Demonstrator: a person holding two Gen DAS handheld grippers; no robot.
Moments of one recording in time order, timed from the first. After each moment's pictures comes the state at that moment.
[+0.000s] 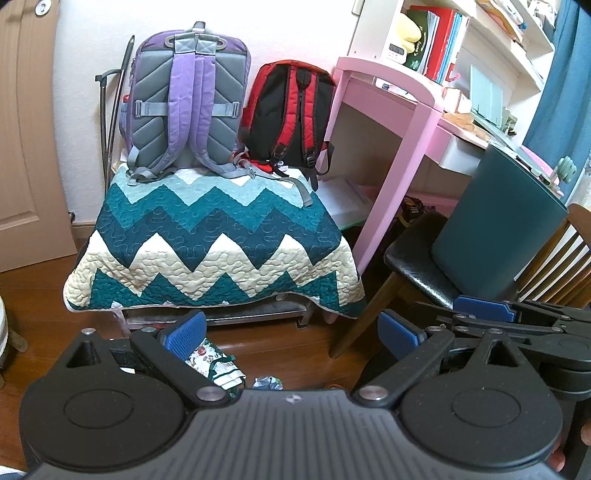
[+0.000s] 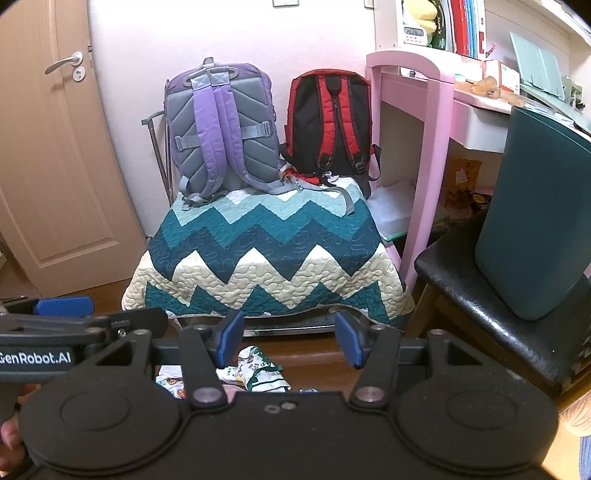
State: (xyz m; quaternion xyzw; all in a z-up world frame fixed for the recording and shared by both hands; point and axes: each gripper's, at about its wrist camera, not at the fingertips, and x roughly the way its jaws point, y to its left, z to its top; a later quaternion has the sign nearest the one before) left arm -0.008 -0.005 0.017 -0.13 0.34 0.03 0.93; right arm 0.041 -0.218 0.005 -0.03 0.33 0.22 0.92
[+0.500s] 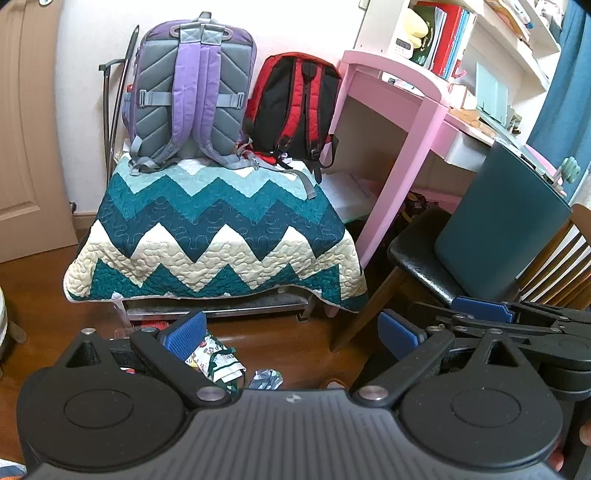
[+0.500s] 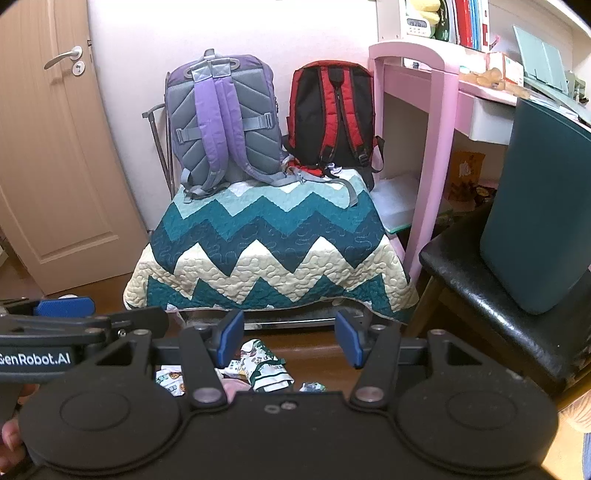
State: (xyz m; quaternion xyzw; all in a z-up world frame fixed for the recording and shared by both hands) left arm -0.006 0.001 0.010 -0.14 0.35 0.03 0.92; right arm 0.050 -0.215 0.003 -0.03 0.34 0.23 0.91
